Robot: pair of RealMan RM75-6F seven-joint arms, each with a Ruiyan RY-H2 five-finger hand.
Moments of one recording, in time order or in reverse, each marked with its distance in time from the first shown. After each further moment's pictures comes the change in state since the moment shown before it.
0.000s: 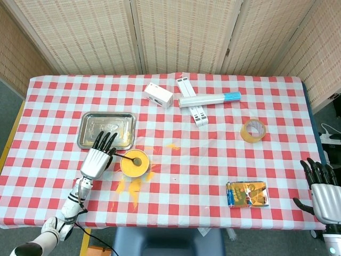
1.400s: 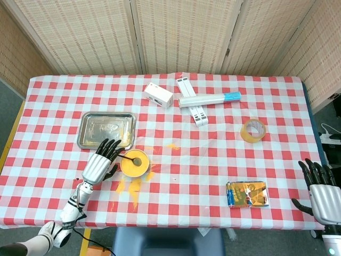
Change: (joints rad) left arm 0.018 0.161 0.039 -0.346 -0.008 -0.079 -0.155; right arm -0.001 0.003 -0.006 -0.005 -0.016 0.002 0.004
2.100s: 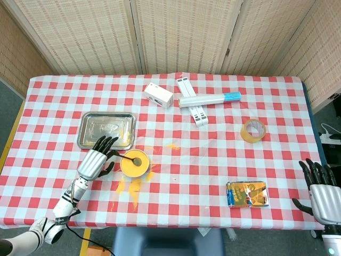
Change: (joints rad) left arm -0.023 0.093 -0.019 -0.080 0.006 -0.057 -0.008; right arm -0.001 -0.007 0.003 -0.001 0.012 0.000 -0.021
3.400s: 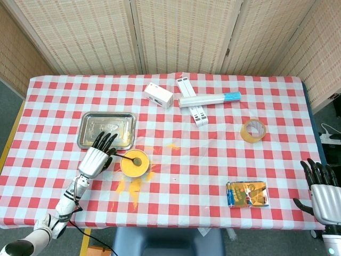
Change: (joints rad) left arm -0.009 -0.169 0.007 0.355 0.025 0.082 0.032; right arm -0.003 -0.005 0.003 -0.001 0.010 0.003 -0.014
